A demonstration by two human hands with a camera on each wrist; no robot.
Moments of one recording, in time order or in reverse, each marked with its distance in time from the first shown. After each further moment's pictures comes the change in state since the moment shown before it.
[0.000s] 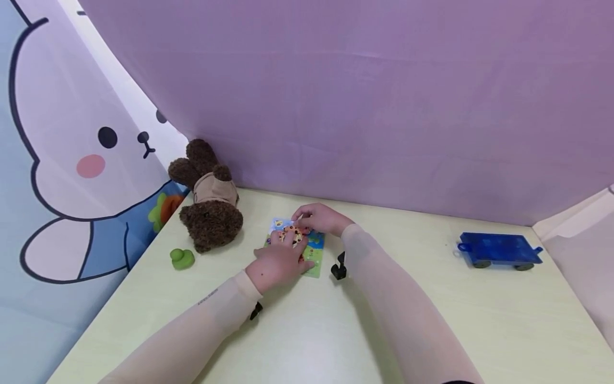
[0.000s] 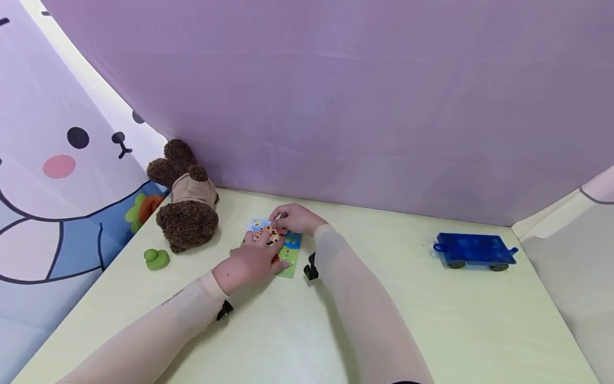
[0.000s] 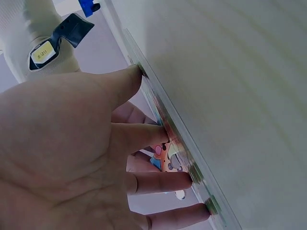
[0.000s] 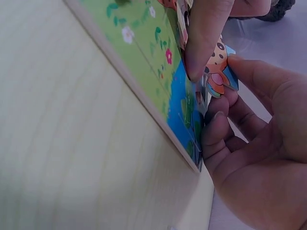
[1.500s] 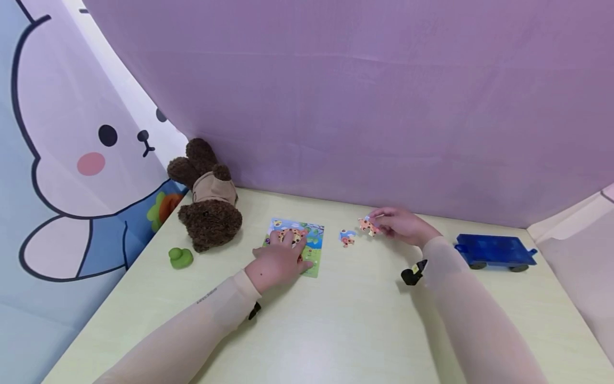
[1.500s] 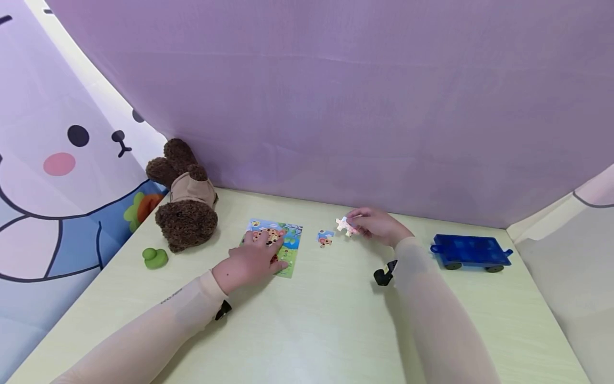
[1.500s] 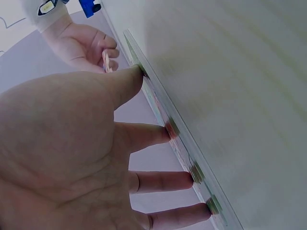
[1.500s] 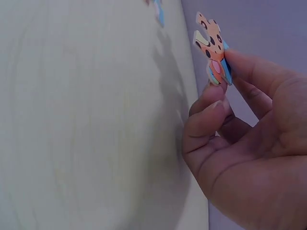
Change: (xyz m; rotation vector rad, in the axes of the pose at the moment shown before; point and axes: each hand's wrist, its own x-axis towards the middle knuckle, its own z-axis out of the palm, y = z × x) left_hand -0.003 0.001 0.000 -0.003 0.006 0.006; right_hand -0.115 0.100 -0.105 0.327 0.133 0.171
